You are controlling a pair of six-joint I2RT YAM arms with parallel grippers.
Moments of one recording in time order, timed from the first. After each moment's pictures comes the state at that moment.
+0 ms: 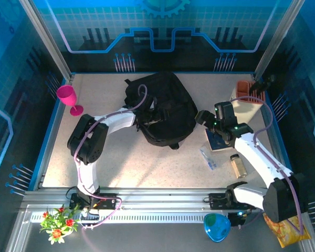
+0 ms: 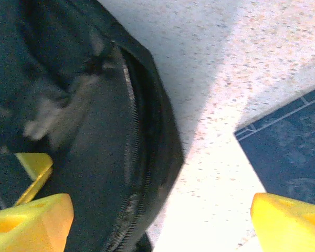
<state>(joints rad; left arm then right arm) -0.47 1.94 1.28 -0.22 0.24 -0.74 0.27 1.18 0.85 -0.50 0.01 0.76</state>
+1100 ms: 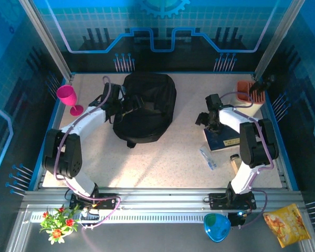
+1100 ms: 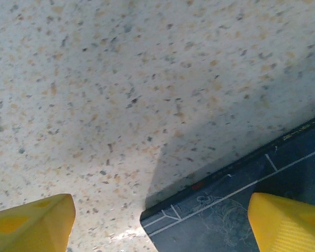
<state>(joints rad) -0.19 1.63 1.16 -0.33 0.29 -0.66 0.18 1.78 1.10 -0.57 0.02 0.65</state>
